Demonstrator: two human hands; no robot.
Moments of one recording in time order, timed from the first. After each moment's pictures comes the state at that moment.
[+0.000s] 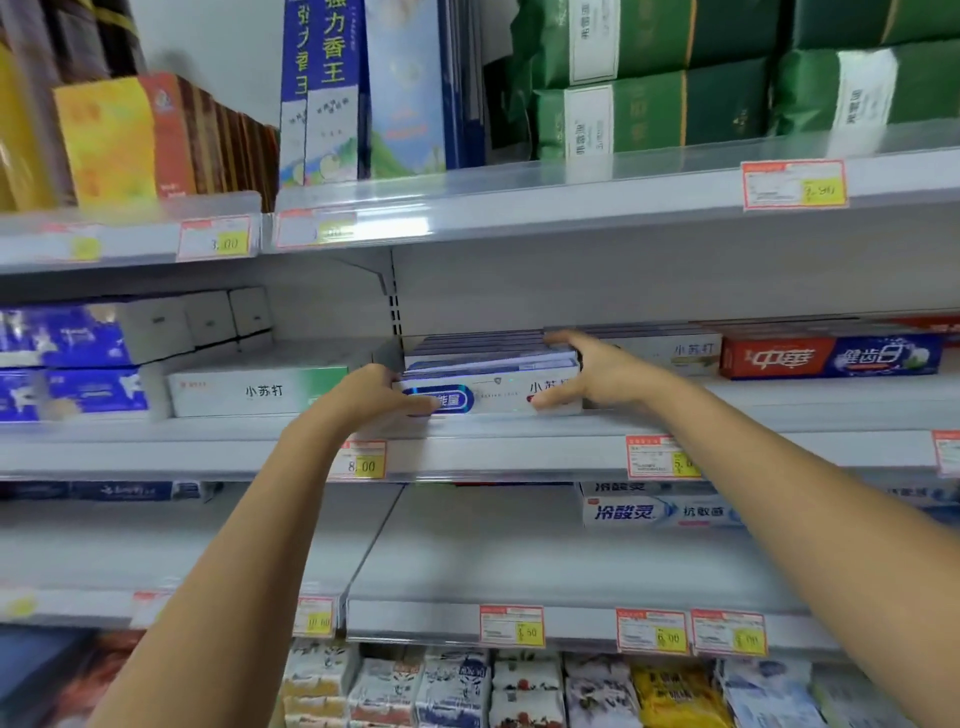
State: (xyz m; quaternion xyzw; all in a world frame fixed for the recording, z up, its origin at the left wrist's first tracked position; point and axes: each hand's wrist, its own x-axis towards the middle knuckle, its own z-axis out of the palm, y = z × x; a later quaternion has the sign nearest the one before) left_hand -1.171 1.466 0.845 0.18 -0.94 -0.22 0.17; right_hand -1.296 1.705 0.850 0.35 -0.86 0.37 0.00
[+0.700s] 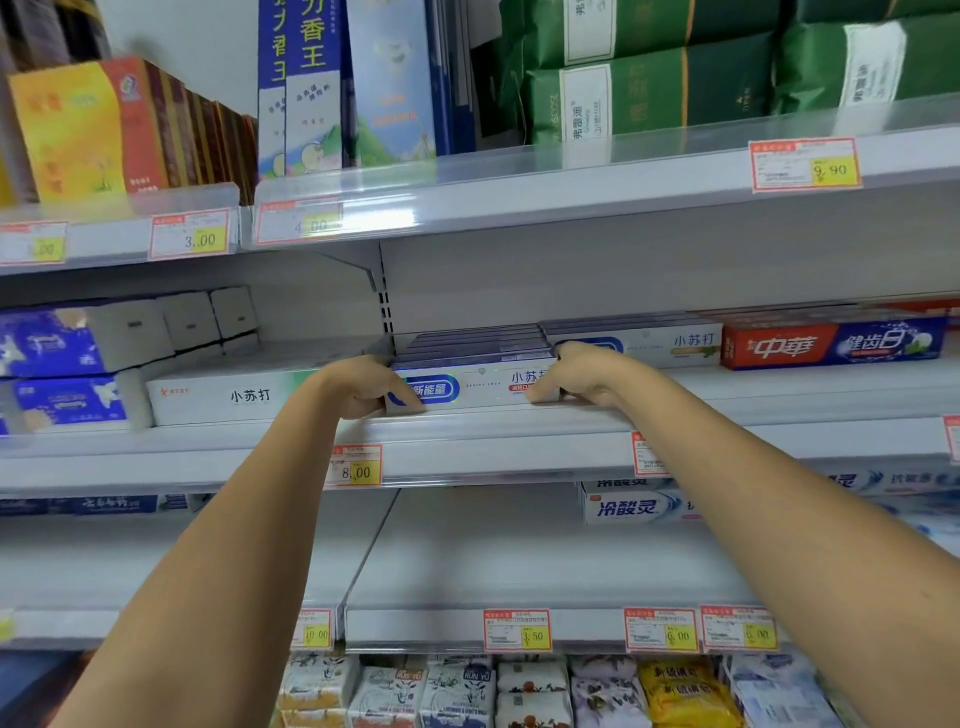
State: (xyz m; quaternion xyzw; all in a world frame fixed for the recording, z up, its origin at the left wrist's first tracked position) left_hand -1.215 1.440 0.857 0.18 -0.84 -0.51 0.03; right_hand -1.301 1.671 0.846 0.21 -0.88 0.42 -0.07
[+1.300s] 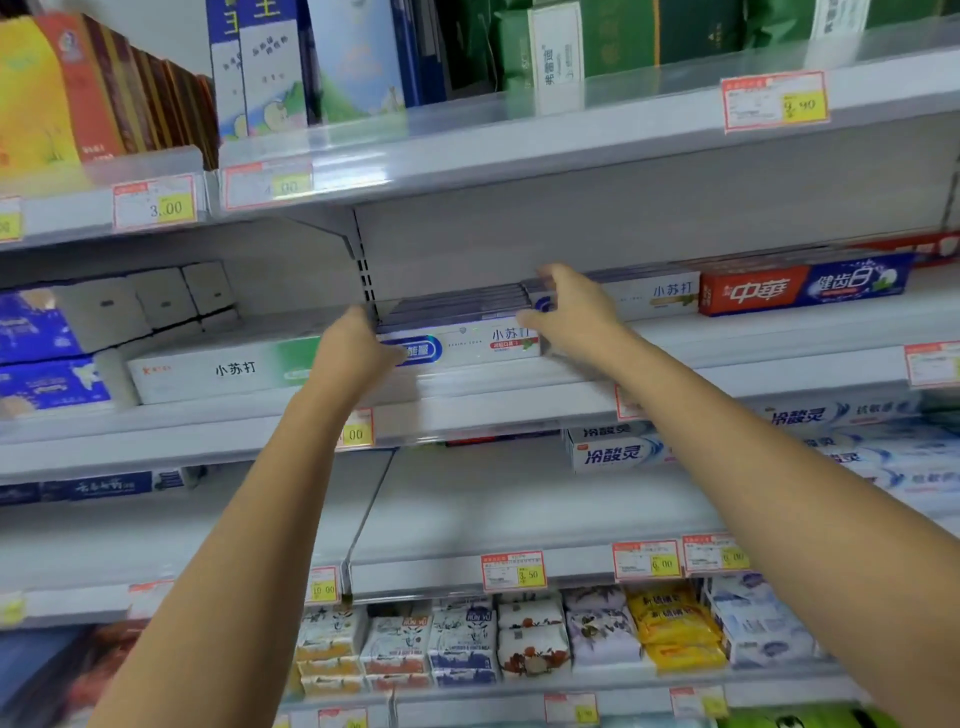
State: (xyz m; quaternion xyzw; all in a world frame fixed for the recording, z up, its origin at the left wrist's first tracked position) left_hand -1.182 1.476 0.844 0.17 -0.92 -0.19 0.30; right_hand -1.264 1.686 0.845 0.27 -0.85 0.41 0.18
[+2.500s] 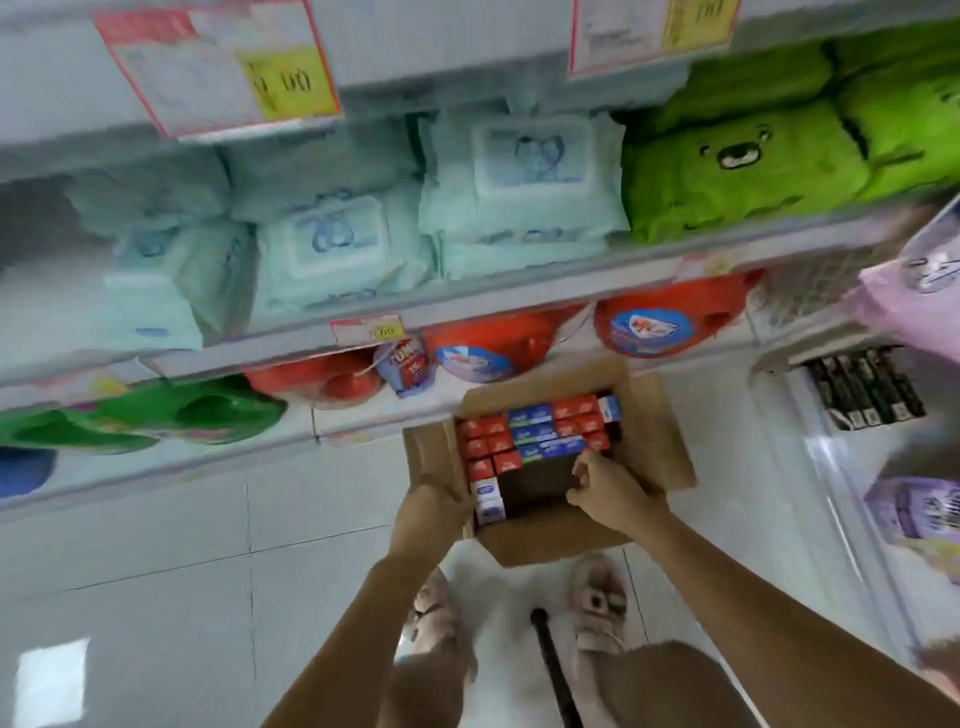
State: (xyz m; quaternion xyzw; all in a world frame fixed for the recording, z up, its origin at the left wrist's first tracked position) left_hand -1.059 1.672 0.036 0.26 -0.86 -0.36 -0.25; right_hand -1.116 1.893 0.012 -0.04 -0.89 0.22 -0.41
